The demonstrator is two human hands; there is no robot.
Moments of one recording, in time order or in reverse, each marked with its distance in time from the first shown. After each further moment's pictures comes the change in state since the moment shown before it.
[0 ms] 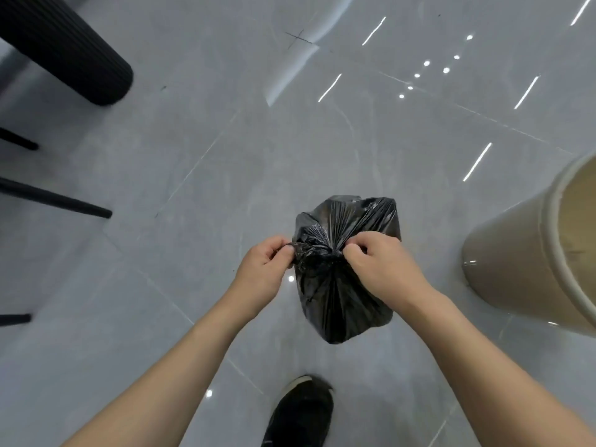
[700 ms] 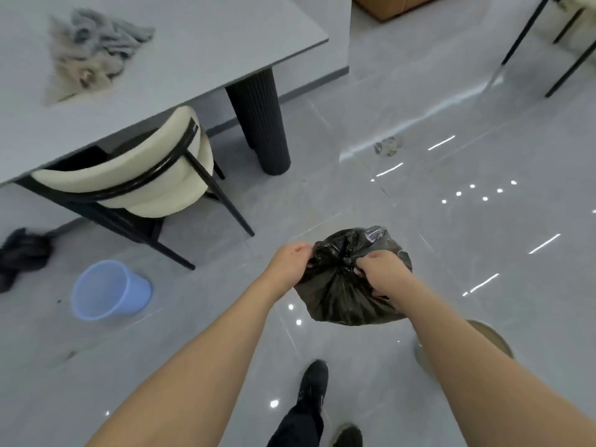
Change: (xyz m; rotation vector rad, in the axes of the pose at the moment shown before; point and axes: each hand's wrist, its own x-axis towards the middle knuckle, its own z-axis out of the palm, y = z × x) left_hand -0.303 0.379 -0.312 -0.268 0.219 -0.202; right_hand -0.207 -0.507 -0.260 0.045 -0.334 0.166
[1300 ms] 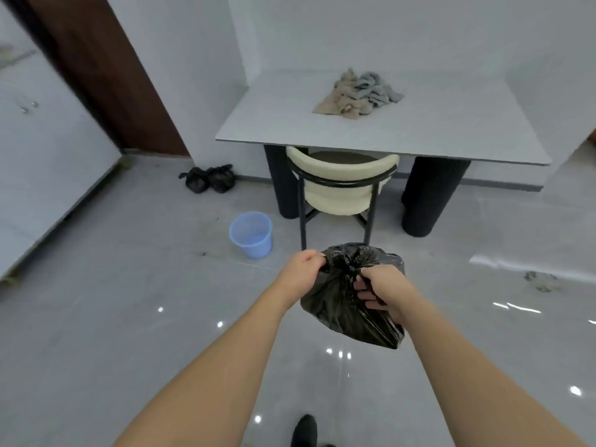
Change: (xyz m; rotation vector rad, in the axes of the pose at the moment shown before) left_hand -0.264 -0.033 -0.151 -0.341 0.609 -0.110; right_hand -0.186 -0.147 0.149 -0.101 -0.482 -0.073
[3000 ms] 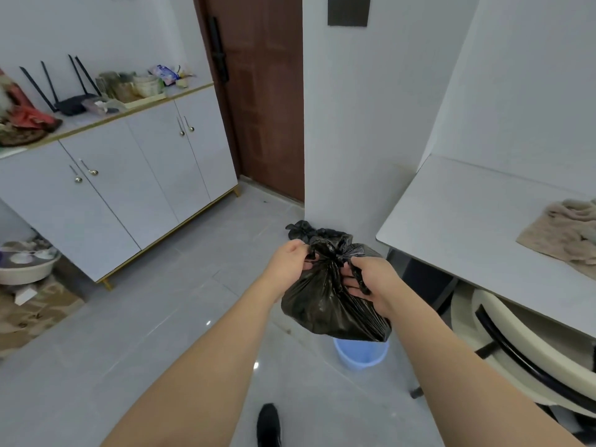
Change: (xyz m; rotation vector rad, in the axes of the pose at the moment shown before) left_hand 0.247 -0.028 -0.588 -0.367 0.431 -0.026; right_hand 0.204 -0.378 0.531 -0.086 -0.345 -0.236
